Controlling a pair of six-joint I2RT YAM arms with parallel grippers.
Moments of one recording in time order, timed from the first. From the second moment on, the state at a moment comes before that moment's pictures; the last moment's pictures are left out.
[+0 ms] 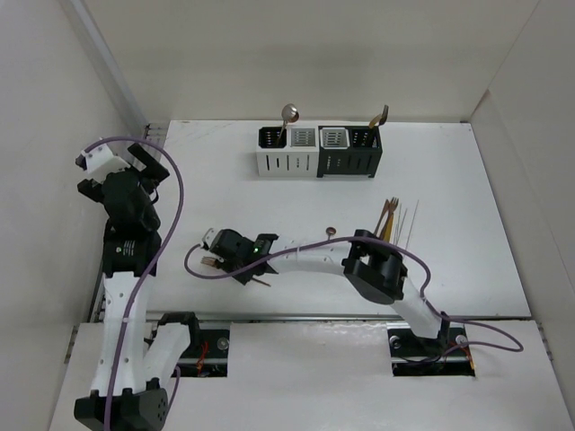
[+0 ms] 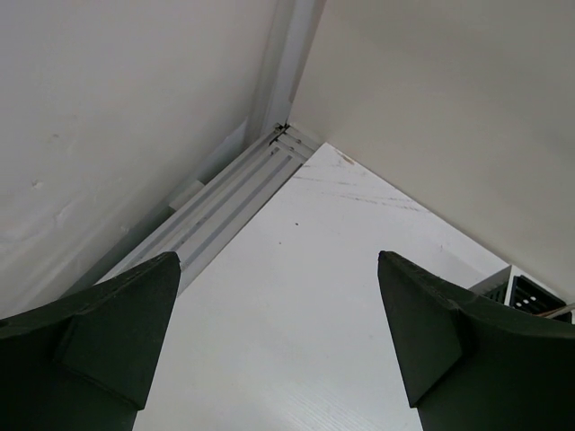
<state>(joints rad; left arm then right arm) 0.03 0.81 0.99 -0.26 -0.47 -0.33 1.22 2.24 1.75 -0.51 0.11 0.12</state>
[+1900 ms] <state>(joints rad) -0.09 1.38 1.19 -0.06 -0.13 -0.06 0.29 2.09 1.58 0.29 0.50 0.26</state>
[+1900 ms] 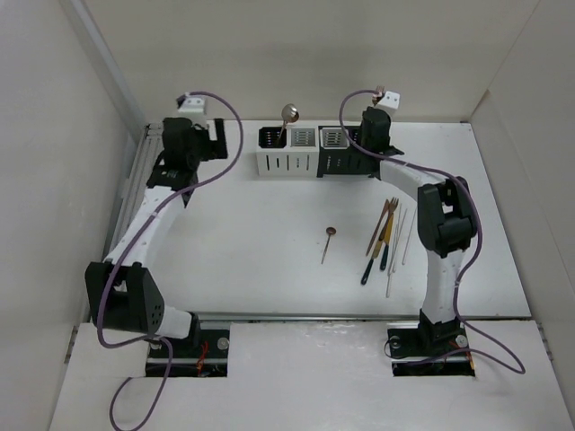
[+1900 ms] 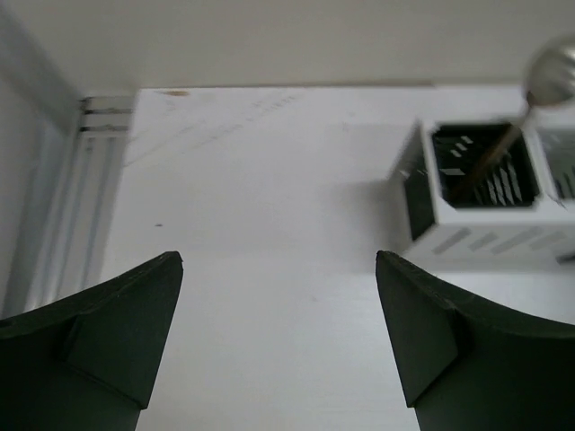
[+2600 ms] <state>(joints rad) -0.69 1.87 1.45 -0.43 0.30 0.24 0.33 1.54 1.21 0.20 0.54 0.38</state>
